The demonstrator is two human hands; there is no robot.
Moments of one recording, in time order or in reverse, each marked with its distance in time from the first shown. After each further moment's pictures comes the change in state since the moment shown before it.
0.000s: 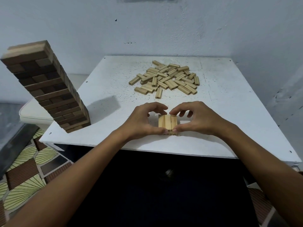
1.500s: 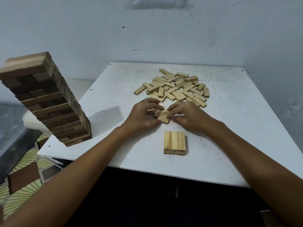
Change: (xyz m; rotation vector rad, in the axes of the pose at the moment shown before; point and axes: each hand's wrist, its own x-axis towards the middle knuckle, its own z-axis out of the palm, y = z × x) left_hand 0.053 -0.040 -0.010 -0.057 0.267 0.084; right_hand 0.083 0.025 0.012 -0.162 0.047 -0.163
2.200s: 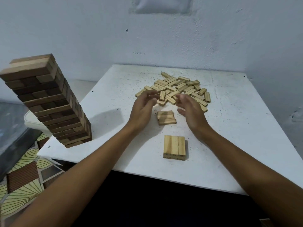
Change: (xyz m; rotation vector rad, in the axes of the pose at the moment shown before) left_hand 0.019 0.012 0.002 -0.295 0.182 -0.199; right_hand 0.006 -0.019 0.009 0.686 0.377 0.356
